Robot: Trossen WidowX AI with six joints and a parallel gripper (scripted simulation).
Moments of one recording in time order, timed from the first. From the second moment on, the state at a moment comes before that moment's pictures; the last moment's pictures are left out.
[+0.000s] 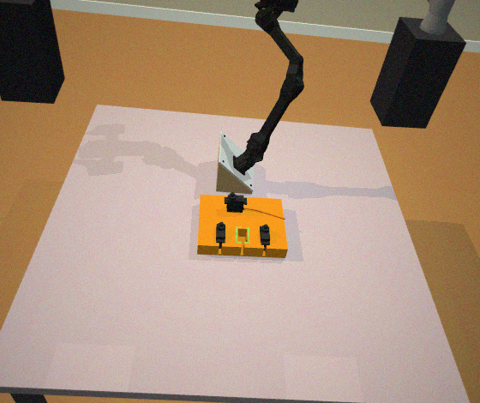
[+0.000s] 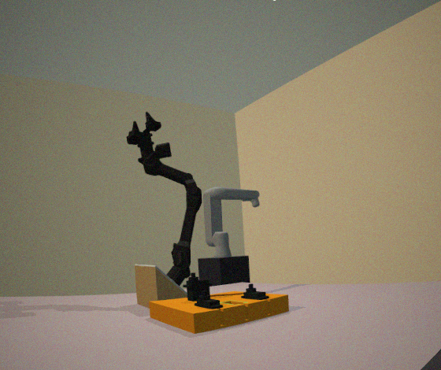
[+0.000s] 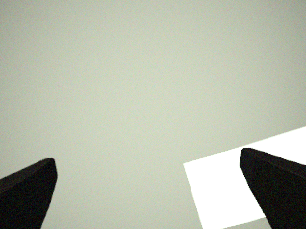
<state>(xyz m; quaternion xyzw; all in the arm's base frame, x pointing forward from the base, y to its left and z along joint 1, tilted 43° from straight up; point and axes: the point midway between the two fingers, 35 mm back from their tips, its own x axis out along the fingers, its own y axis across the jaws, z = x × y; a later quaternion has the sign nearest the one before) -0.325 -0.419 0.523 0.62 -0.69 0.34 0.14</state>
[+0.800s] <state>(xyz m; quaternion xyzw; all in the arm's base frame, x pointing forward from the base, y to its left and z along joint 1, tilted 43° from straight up) -0.186 -0.540 0.386 0.68 -0.65 0.29 -0.19</state>
